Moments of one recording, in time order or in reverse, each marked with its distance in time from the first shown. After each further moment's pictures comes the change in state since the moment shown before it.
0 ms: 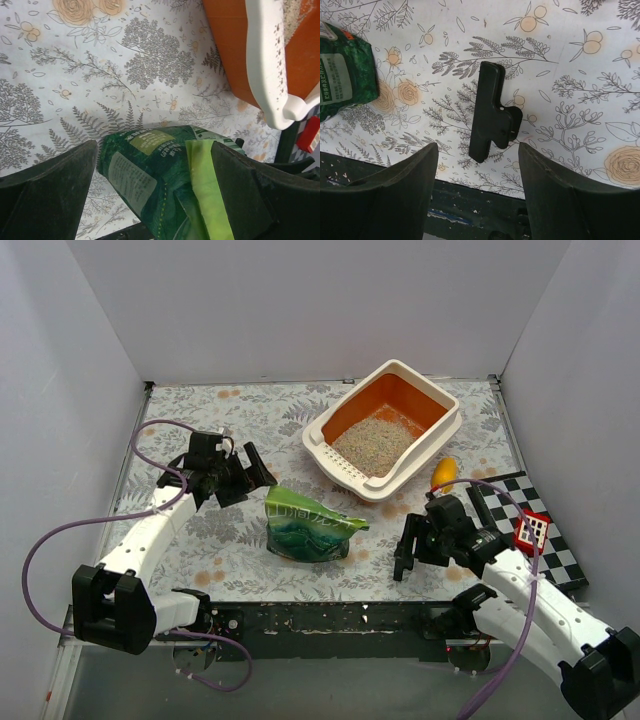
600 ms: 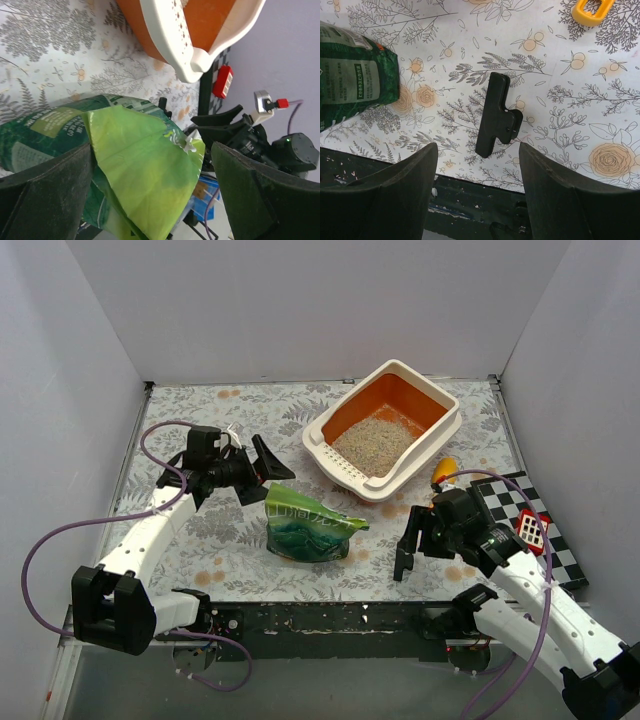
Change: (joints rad) left arm 0.000 -0.003 0.013 0.098 0.360 -0.163; right arm 0.000 -0.051 0.111 -0.094 0.048 -0.049
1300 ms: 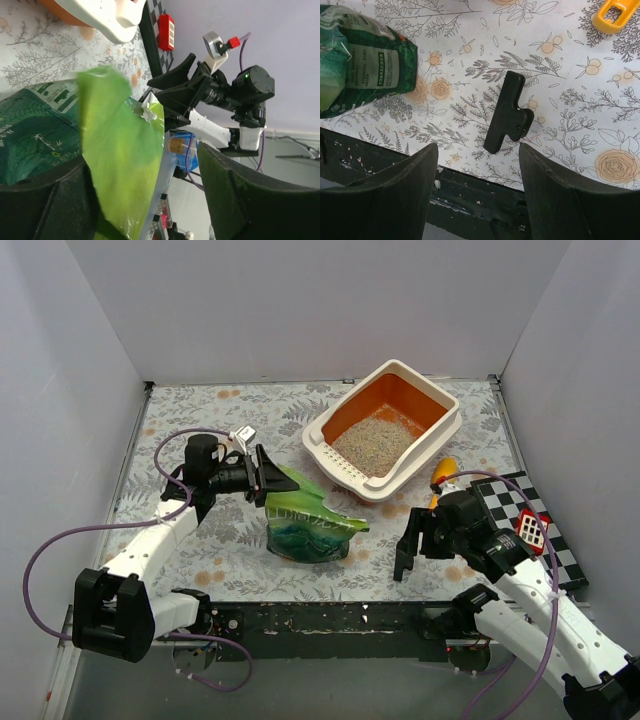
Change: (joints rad) left arm 0.001 -0.037 -0.159 0.354 0.373 -0.100; right arm 0.000 -0.068 0.000 -0.007 -0.053 -0.035
